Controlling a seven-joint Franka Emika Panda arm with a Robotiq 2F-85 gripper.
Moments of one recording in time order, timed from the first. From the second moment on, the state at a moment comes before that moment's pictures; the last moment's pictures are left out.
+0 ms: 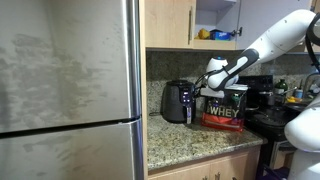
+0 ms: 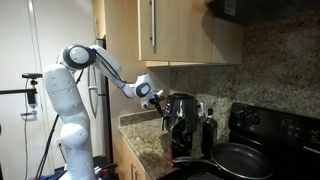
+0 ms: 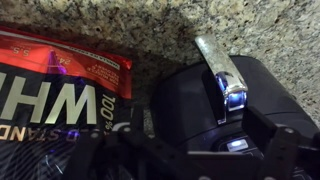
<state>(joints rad) -0.15 -0.21 0.29 -2.47 -0.11 2.73 0.64</state>
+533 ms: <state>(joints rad) -0.11 -0.20 0.25 -2.47 -0.15 2.79 0.73</state>
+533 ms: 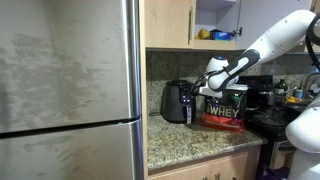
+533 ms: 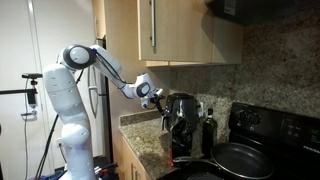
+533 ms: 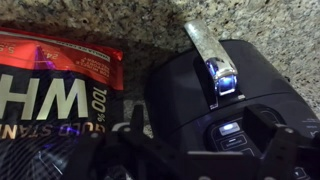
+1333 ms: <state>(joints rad) -0.03 -0.21 0.20 -2.46 -0.02 2.68 0.68</state>
